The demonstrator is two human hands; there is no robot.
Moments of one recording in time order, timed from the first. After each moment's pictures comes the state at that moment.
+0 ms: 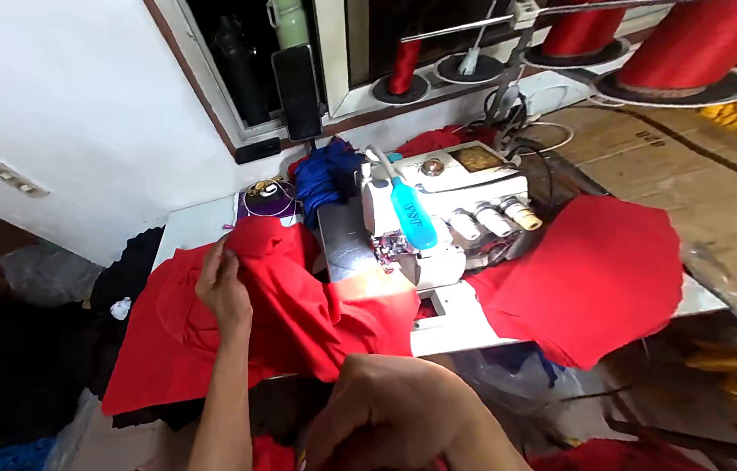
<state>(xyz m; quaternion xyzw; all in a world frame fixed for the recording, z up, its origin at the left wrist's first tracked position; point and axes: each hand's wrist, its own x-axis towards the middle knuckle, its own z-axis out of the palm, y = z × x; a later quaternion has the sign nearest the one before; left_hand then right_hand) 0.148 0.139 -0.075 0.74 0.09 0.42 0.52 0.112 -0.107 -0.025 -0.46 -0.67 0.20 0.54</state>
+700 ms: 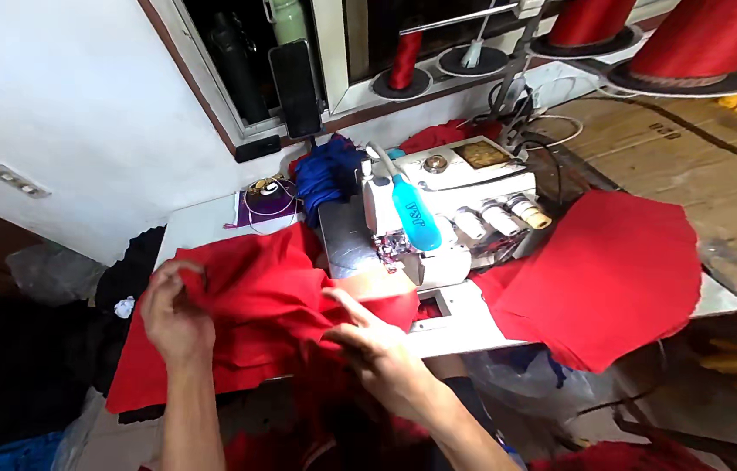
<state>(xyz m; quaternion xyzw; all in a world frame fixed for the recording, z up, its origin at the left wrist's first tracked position) 0.103 0.175 -0.035 0.66 0.00 0.39 0.64 0.107 -0.103 -0.100 -0.79 -0.35 0.01 0.50</state>
